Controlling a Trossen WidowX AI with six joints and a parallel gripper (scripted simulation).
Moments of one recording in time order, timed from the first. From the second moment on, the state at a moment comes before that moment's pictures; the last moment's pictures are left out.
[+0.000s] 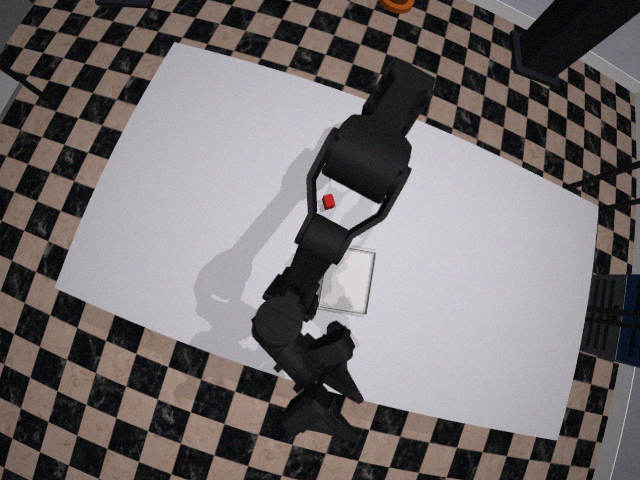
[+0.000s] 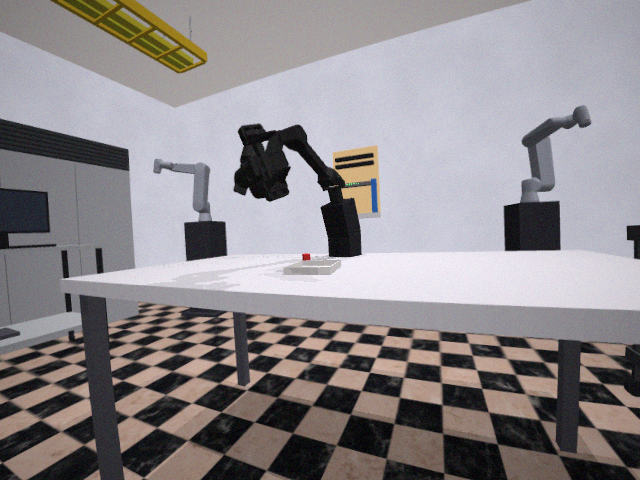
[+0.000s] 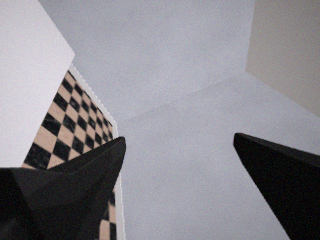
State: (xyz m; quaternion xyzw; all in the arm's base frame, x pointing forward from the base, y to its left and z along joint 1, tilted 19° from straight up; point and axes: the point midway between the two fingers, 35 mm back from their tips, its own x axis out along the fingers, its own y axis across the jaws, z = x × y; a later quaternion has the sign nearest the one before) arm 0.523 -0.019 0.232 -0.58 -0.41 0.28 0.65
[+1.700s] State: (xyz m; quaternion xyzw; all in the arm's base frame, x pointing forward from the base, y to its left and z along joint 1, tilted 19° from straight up) arm 0.440 -0.111 0.049 -0.32 0.19 0.14 0.92
